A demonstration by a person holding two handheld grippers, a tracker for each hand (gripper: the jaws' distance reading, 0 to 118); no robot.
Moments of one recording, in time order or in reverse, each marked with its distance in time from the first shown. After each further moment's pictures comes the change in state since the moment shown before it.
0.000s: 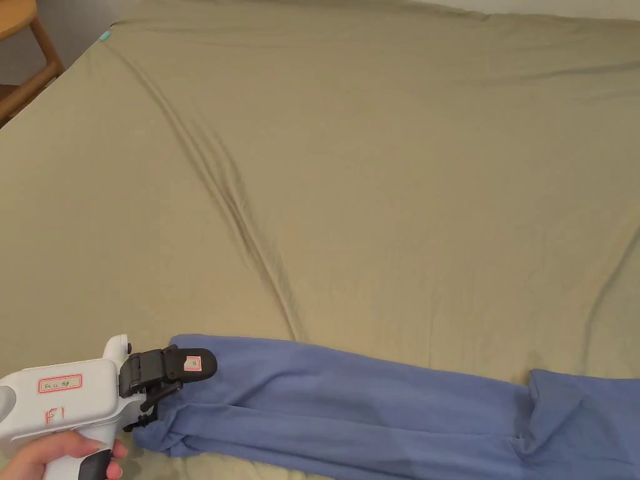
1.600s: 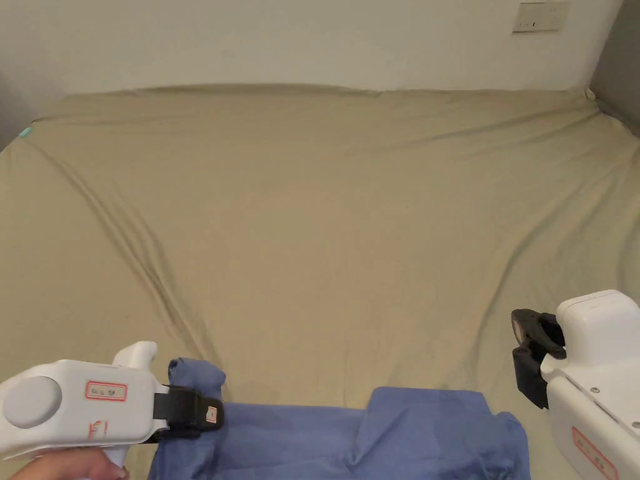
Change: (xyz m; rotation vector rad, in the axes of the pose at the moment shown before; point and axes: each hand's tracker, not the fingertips) left arm 0.188 -0.048 -0.094 -0.143 0.457 -0.415; right arm 0.026 -0.004 0.038 0.062 0.003 -0.016
